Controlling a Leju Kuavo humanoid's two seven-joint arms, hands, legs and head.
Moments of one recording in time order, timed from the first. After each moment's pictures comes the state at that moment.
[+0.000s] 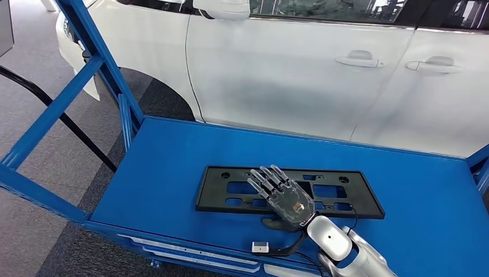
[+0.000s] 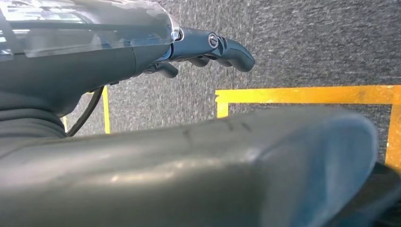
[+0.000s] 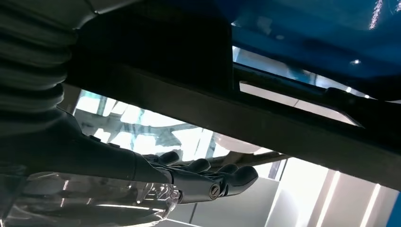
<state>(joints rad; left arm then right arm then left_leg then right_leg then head) -0.09 -0.18 1.06 -0.19 -1.31 0.20 -0.06 -0.20 -0.30 0.57 -1.48 1.57 -0.36 -0.04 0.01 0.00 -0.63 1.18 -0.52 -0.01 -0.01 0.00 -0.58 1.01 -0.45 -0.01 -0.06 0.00</state>
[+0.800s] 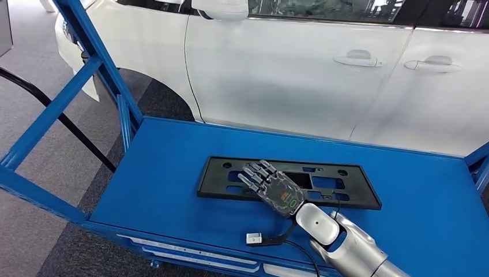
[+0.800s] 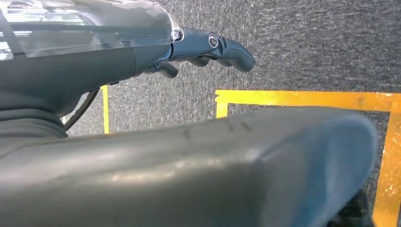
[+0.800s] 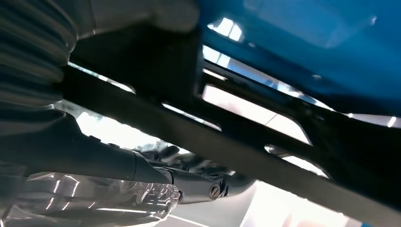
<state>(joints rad) -0.09 -0.19 1.08 -0.19 -1.28 0.21 -0.05 -0.36 -0.31 0.70 -1.36 1.57 -0.32 -0.02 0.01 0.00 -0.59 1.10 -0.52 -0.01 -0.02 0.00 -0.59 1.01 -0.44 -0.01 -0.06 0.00</state>
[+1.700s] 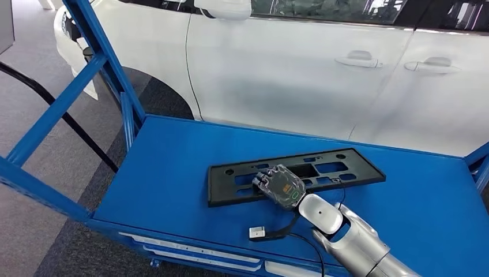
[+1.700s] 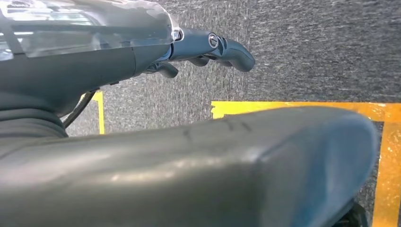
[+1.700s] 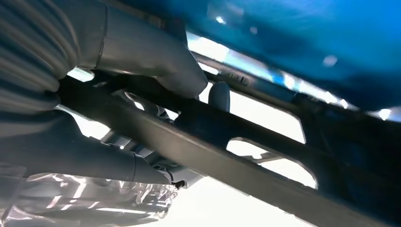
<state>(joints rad) -0.10 -0.19 1.08 -0.19 -1.32 0.21 -0.07 -0.40 -0.32 0.65 -1.37 1.48 -0.28 -0.16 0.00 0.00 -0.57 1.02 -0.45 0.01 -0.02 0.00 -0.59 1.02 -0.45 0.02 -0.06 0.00</state>
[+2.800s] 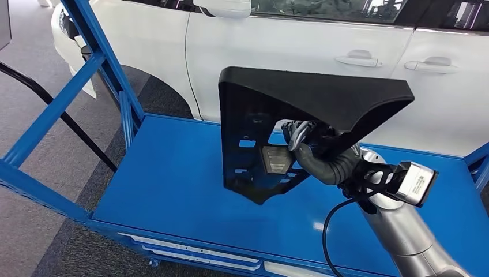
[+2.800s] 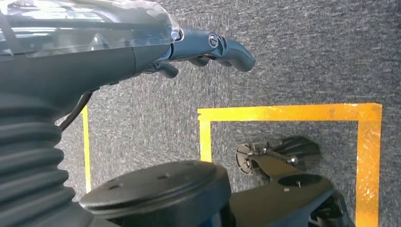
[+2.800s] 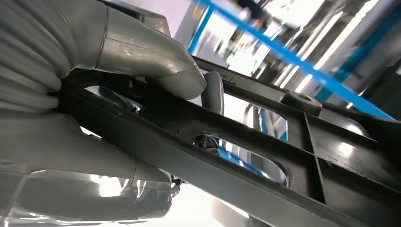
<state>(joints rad) -0.09 -0.21 1.04 -0.19 -1.33 0.27 -0.14 -0.48 -0.38 0.40 -1.88 -0.25 0.31 -0.49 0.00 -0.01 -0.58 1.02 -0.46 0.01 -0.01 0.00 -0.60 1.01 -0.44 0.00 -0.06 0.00</state>
